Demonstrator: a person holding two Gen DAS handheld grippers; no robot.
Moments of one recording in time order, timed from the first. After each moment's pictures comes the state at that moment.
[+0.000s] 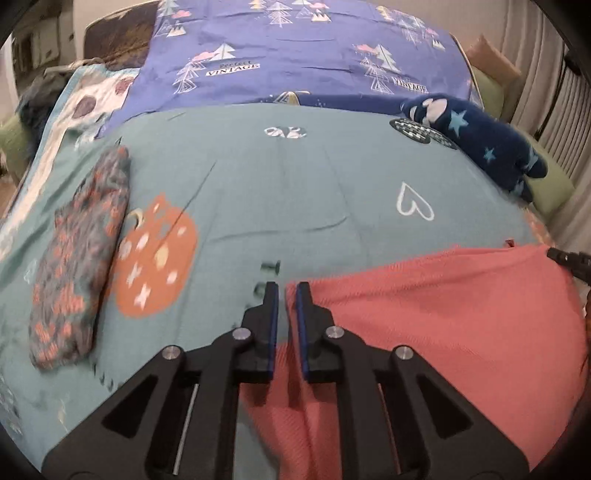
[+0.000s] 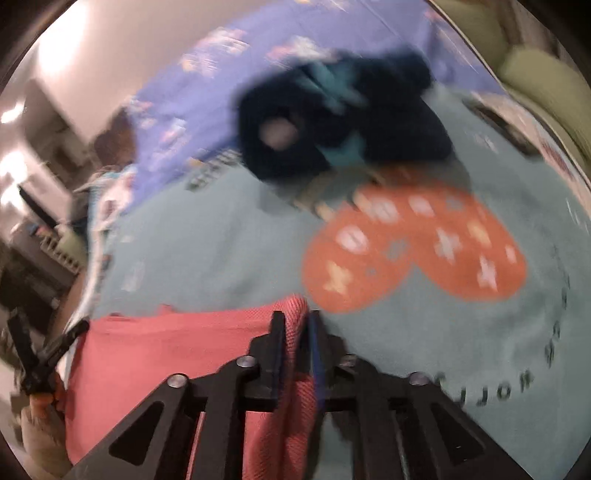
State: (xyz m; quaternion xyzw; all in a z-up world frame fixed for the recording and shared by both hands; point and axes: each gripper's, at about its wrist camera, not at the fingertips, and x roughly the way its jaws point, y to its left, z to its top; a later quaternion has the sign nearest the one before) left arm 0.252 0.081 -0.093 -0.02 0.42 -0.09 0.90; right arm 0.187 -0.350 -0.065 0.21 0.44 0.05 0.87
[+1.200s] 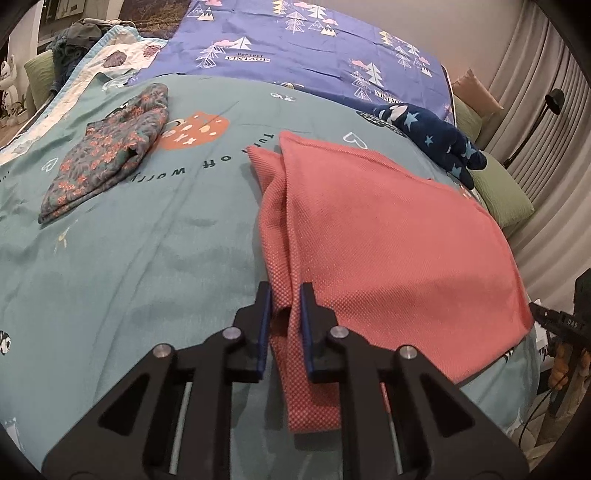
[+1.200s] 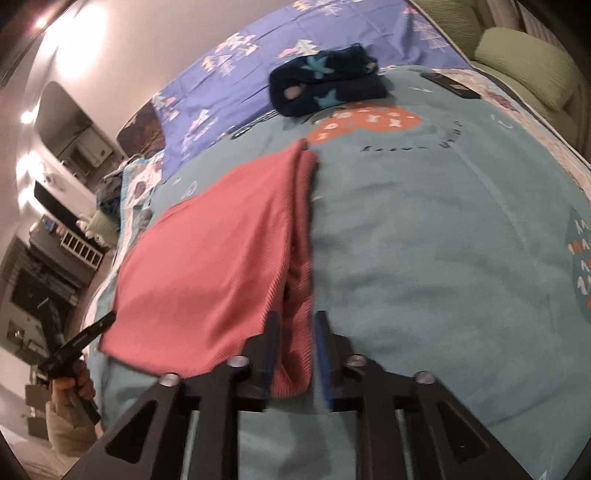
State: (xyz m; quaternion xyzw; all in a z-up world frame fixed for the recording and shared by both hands) left arm 0.083 0.116 -0.098 -0.11 0.43 -0.11 0.89; right arm -0.012 -0.337 -0.059 0.22 0.46 0.08 0.86
